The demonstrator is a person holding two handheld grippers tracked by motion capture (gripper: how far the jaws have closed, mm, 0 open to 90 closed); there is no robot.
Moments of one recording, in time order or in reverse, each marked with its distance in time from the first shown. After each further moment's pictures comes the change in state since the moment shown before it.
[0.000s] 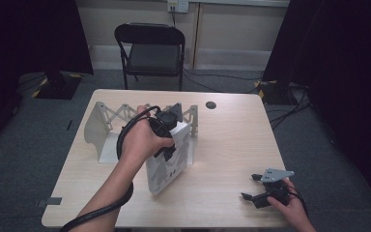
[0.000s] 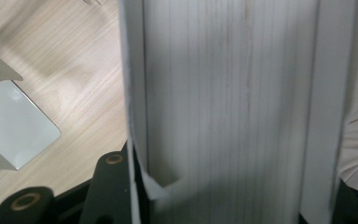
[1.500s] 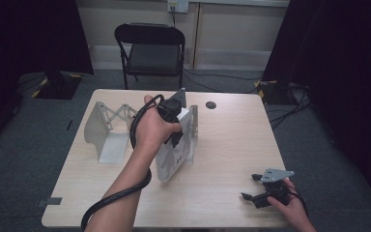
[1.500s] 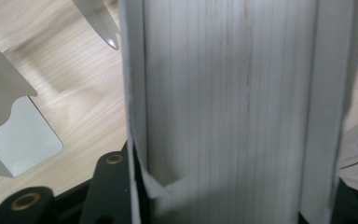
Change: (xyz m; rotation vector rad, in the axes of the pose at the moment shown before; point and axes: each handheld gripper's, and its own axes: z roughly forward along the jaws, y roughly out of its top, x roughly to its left) left arm 0.010 0.036 -0.003 -0.036 0.015 -0.138; right arm 0.000 0.000 0.000 0.000 0.000 0.000
